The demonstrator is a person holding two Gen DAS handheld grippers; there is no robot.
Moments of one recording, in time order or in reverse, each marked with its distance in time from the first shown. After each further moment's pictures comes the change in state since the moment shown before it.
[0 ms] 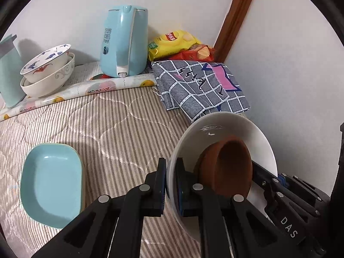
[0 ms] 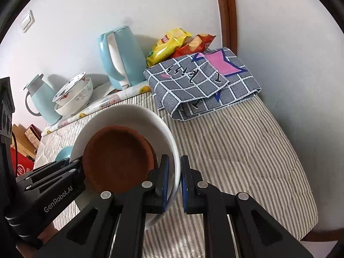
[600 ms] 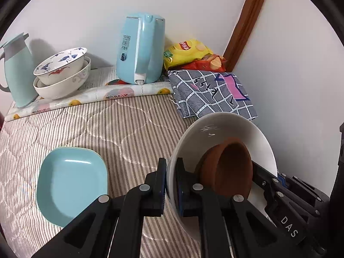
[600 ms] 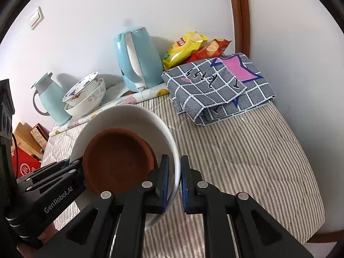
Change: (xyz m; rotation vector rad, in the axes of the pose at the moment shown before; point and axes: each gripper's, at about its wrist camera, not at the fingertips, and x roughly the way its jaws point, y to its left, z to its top) left arm -0.022 0.031 0.004 -0.022 -0.032 0.024; right arm -0.001 0.034 0.006 -0.024 -0.015 0.036
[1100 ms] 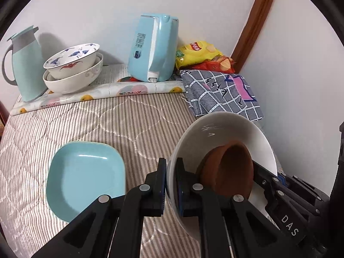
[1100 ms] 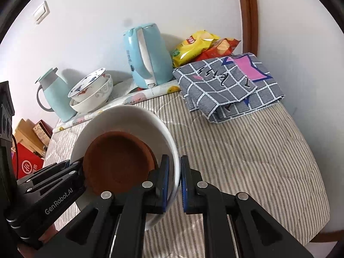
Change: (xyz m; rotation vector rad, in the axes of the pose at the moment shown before) left arm -0.006 0.027 -0.006 -0.027 0.001 0.020; right arm 0.007 0.024 -0.006 -0.017 0.012 0.021
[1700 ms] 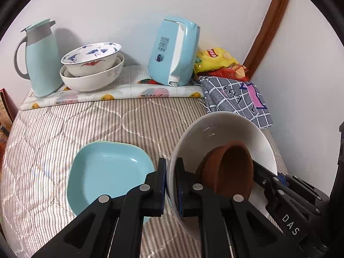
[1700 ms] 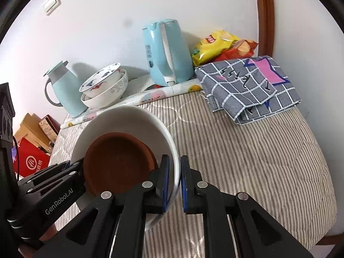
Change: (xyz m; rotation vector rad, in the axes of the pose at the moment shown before) left arm -0.013 0.041 0.003 -0.044 -0.018 0.030; right arm 0.009 0.041 0.004 -0.037 0.005 0.039
